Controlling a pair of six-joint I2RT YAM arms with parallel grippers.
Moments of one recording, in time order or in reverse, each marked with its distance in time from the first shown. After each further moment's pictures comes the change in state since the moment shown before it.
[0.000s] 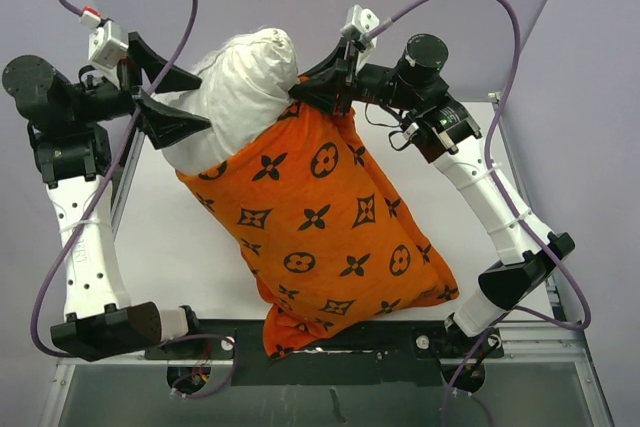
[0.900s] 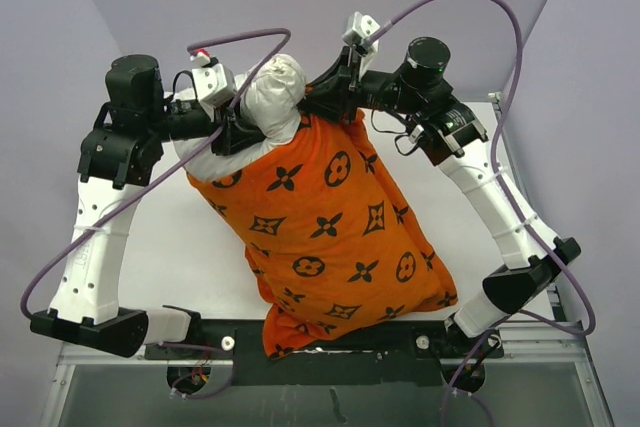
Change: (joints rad) left arm -0.494 0.021 0.118 -0.849 -0.536 0.865; right arm -0.005 -0.020 -0.019 -0.081 -0.045 0.017
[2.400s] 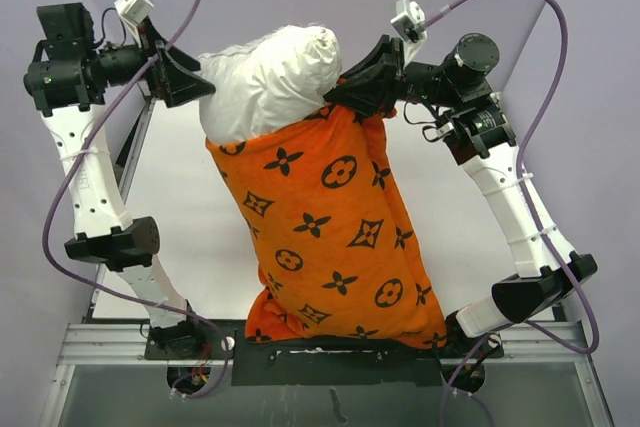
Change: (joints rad) left arm 0.446 0.555 0.847 -0.495 0.243 -0.087; right arm -0.164 -0.088 -0.075 0.164 -0.166 0.201
